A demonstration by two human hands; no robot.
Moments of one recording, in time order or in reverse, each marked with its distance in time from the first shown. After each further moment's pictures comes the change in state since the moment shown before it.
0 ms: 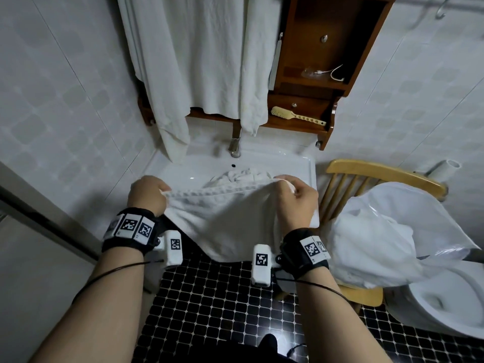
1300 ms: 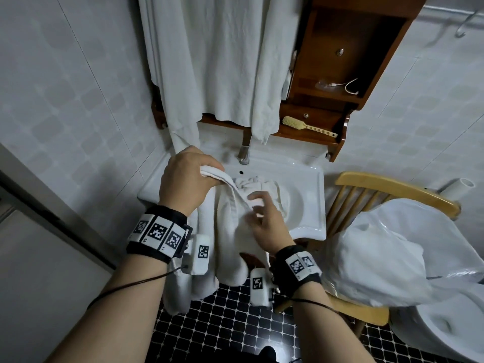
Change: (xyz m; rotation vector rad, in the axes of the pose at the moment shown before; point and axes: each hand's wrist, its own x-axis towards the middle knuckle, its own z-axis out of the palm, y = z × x) left_hand -0.023 0.069 -0.016 -0.276 0.248 0.539; right_hand -0.013 0.035 0.032 -0.257 -0.642 -0.246
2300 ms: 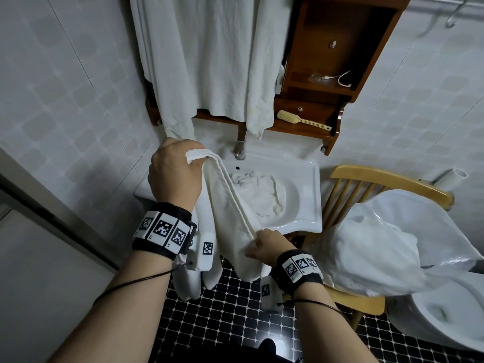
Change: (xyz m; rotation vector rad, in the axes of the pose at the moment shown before) left_hand -0.012 0.028 0.003 0.094 0.334 -0.168; right_hand -0.025 0.054 -0.002 -0.628 -0.447 0.303
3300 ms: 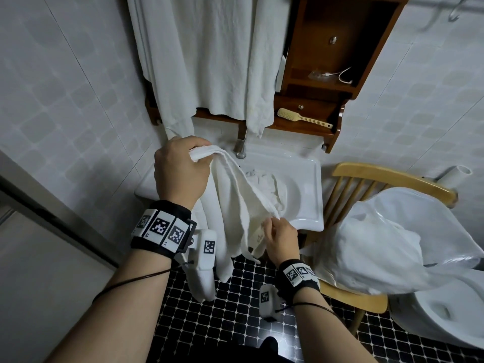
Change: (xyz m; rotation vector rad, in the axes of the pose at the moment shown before) left_hand 0.008 -0.003 0.010 -0.096 -0.054 0.068; right_hand 0.010 0.020 0.025 0.350 0.692 -0.028
